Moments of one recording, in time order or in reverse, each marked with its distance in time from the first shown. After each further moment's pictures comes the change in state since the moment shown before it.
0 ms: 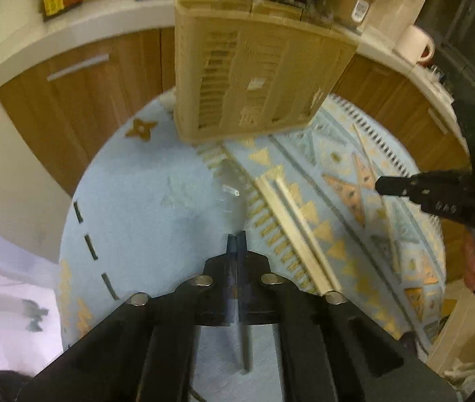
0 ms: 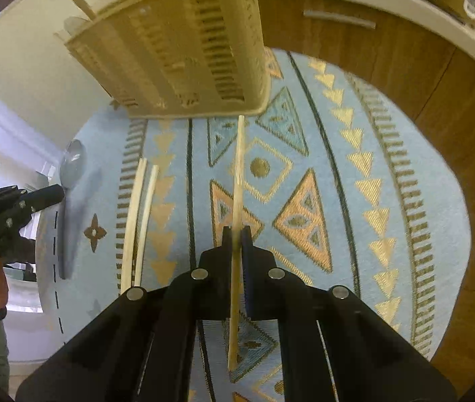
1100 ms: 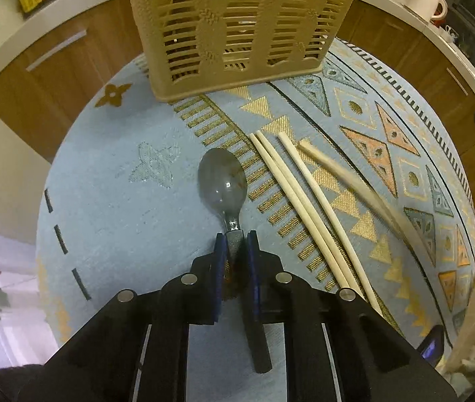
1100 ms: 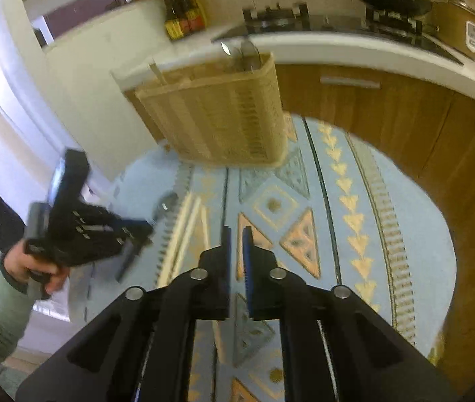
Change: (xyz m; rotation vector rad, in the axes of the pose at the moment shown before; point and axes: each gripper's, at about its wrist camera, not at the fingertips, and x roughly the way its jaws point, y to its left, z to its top) left arm 0.074 -0.022 0.004 0.069 0.180 0.100; right arm -0.053 0.007 -0.018 -0.072 -0.190 0.131
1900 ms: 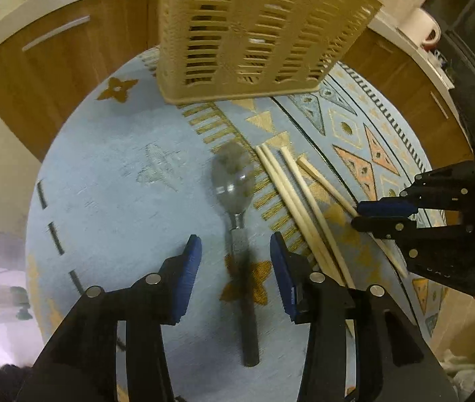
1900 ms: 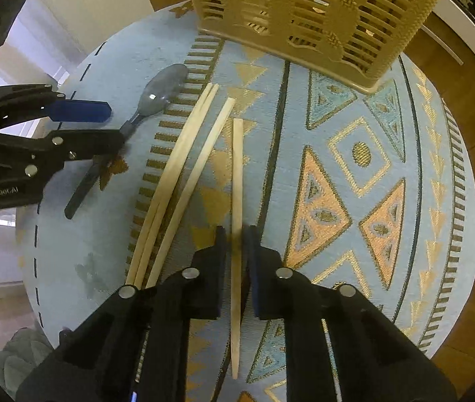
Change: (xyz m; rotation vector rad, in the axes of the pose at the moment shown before) left arm -0.013 0.016 0.000 -0.055 0.000 -0.138; right arm 0.133 0.066 -0.001 -0.233 0.454 -0.129
